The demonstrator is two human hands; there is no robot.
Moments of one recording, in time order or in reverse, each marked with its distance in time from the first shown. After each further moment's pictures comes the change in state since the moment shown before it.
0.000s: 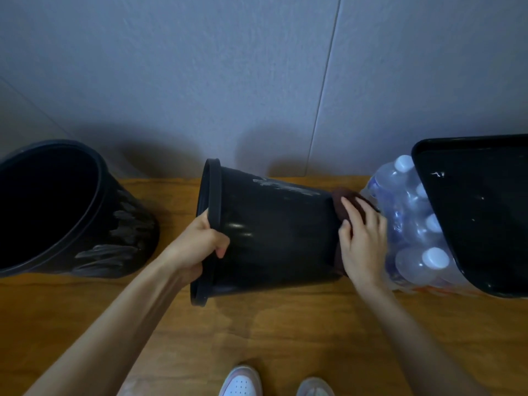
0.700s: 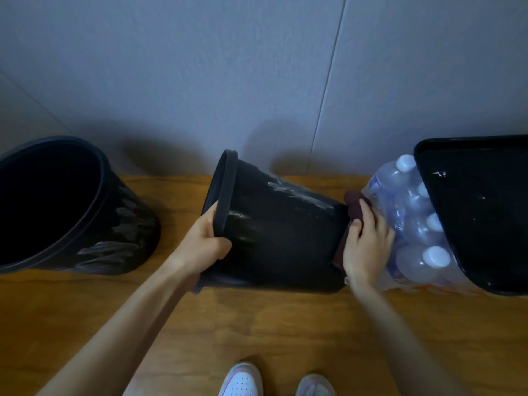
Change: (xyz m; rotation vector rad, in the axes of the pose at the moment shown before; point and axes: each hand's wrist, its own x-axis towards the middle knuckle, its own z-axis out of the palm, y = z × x) left_hand -0.011 -0.005 0.006 0.123 0.009 0.227; right_hand -0.007 -0.009 0.003 0.084 0.048 0.315
